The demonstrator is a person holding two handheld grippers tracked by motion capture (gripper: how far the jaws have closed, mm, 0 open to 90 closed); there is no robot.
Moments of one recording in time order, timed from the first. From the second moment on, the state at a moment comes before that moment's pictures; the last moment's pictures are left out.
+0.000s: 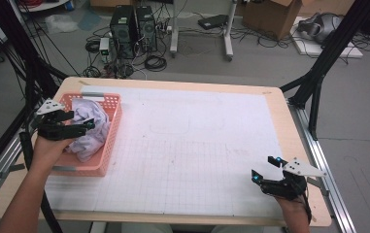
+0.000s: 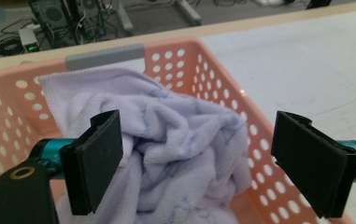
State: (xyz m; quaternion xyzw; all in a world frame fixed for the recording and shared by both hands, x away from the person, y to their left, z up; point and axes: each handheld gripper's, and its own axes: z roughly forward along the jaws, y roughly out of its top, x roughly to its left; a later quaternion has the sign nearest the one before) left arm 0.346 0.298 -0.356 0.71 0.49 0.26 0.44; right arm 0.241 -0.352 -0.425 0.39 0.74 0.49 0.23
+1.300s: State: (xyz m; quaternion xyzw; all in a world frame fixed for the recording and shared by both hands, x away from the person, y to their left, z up) left arm 0.389 0.296 -0.424 0.77 0.57 0.16 0.24; right arm 0.242 -0.346 -0.428 0.39 0.76 0.47 0.23
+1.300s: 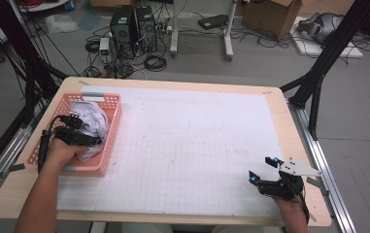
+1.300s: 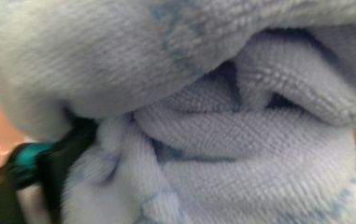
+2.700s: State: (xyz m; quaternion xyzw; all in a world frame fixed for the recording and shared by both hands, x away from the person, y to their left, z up) left arm 0.341 0.326 -0.375 0.64 0.54 0.26 0.48; right arm 0.240 -0.353 -0.424 0.40 0.74 0.48 0.24
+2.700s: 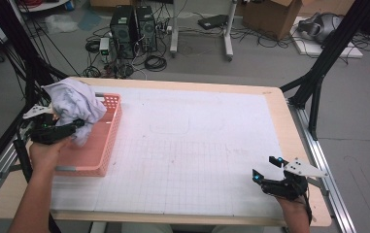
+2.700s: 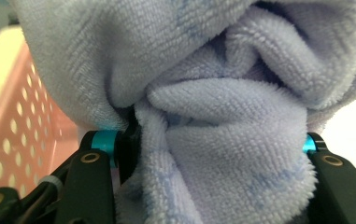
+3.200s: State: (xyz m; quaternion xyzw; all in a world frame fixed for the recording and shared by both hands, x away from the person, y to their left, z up) left arm 0.322 0.324 -0.365 0.61 0.48 0.29 0.56; right arm 0.240 -0.351 -0.424 0.40 0.74 0.48 0.24
